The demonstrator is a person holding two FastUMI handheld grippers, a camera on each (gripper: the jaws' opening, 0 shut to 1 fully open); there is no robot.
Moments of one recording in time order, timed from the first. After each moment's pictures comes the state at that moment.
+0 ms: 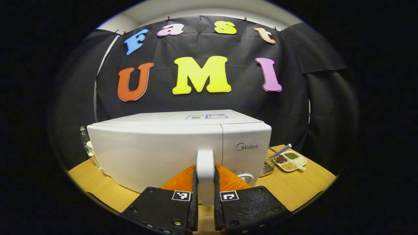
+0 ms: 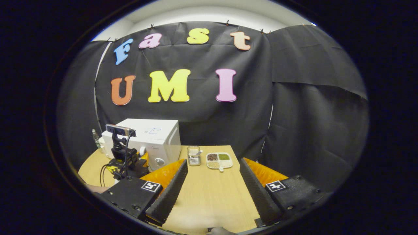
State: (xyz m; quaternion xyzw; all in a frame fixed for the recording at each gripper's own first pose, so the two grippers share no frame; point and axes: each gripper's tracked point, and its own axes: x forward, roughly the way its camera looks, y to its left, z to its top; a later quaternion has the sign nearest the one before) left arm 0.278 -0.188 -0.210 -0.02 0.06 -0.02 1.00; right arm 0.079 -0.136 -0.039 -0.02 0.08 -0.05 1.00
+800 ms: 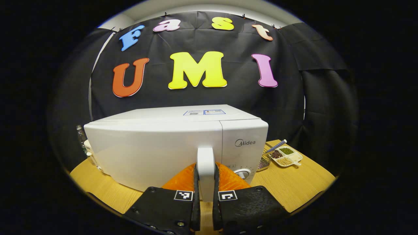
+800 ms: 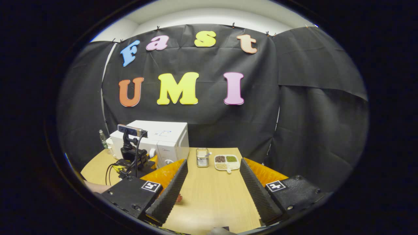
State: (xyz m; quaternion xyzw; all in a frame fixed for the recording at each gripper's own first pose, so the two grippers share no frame) left arm 0.264 -0.188 -0.216 -0.02 0.10 -0.06 0.99; right arm 0.068 -0.105 -0.024 -0.02 0.06 -0.03 1.00
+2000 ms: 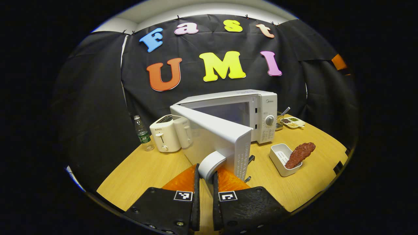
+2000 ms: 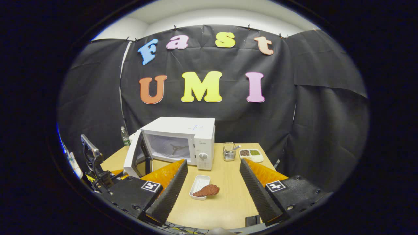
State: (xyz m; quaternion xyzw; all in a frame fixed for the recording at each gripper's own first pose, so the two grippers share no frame) left arm 0.039 0.016 -0.242 0.04 0.14 0.00 0.99; right arm 0.017 0.015 -0.059 -0.02 0.07 0.03 1.00
